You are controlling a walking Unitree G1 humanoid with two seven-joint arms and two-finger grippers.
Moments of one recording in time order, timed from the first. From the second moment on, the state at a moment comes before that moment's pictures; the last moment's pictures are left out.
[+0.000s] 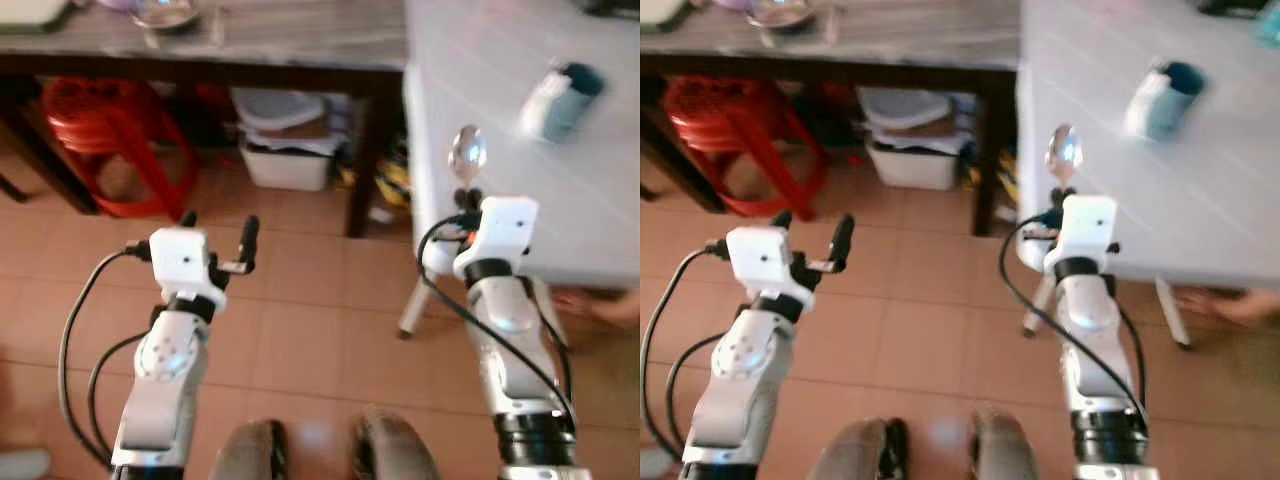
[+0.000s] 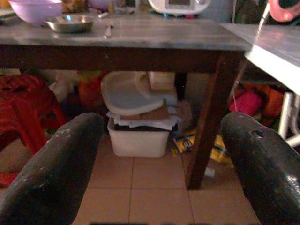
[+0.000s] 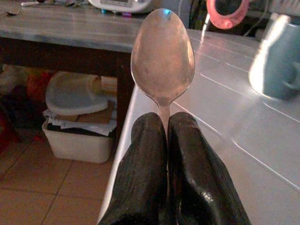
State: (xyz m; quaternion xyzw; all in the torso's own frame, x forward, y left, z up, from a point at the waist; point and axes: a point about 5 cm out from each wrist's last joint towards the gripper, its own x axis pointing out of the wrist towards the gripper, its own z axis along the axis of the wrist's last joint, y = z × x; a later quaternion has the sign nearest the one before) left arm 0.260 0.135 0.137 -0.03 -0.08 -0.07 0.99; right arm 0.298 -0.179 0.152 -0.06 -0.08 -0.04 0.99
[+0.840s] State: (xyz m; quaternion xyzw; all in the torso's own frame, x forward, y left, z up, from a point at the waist) left arm 0.267 0.119 0.139 -0.02 -0.09 -0.10 0.99; right arm 0.297 -0.188 0.152 -0.07 -0.08 -0.05 0.99
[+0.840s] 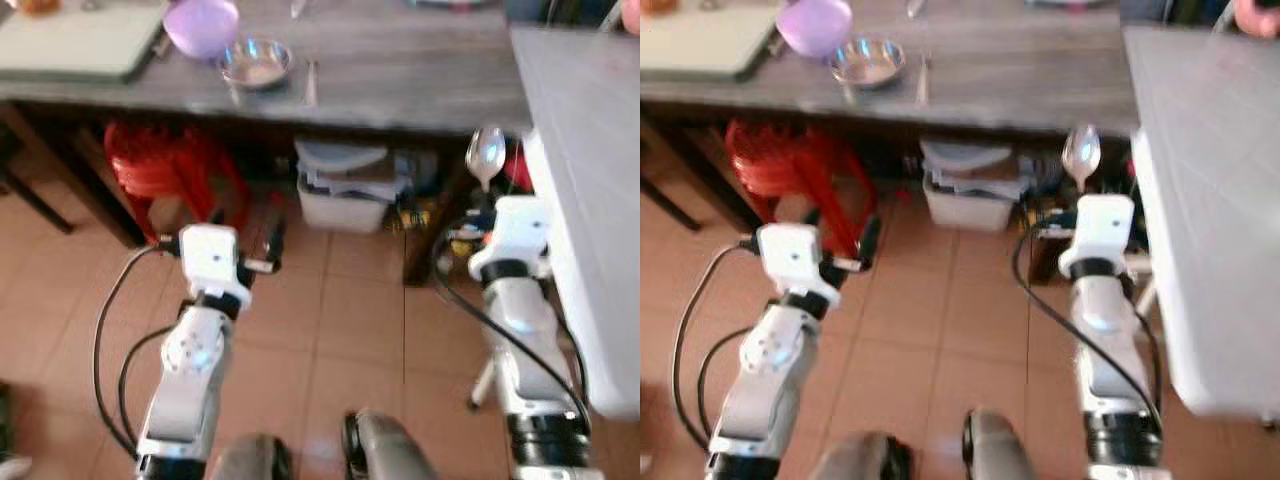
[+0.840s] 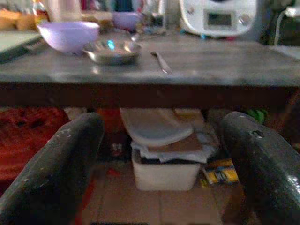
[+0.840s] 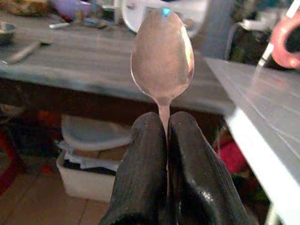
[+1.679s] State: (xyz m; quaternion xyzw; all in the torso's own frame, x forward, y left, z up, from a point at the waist) left arm 0.266 0.123 0.136 -0.01 -0.09 -0.11 0.99; right arm 0.301 -0.175 0.155 -0.04 -0.09 -0.05 0.99
